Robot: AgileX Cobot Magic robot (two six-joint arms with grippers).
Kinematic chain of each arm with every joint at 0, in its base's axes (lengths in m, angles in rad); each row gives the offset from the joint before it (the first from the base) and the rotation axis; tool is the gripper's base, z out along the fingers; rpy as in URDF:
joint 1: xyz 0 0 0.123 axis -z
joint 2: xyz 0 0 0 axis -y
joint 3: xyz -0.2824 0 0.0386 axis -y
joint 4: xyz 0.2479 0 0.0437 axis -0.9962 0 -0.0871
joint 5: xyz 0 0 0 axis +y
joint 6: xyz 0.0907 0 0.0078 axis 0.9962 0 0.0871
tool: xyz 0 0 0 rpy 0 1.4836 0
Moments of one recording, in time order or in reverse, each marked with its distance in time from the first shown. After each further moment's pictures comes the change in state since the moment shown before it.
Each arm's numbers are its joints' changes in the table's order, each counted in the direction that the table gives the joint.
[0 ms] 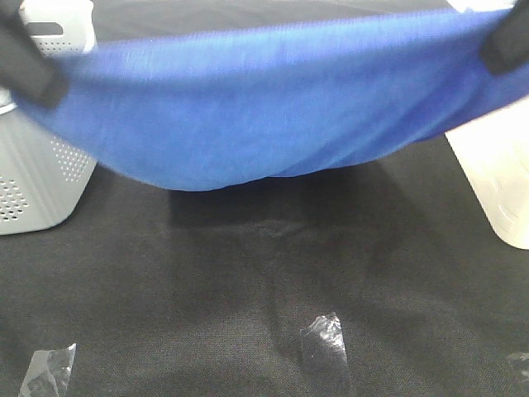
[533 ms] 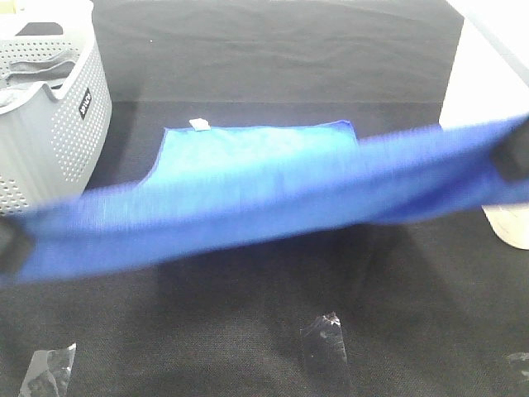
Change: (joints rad) left arm 0.000 0.213 -0.346 0.228 -0.007 -0.015; right arm 0.000 0.162 -0.263 -0.117 0.000 0.052
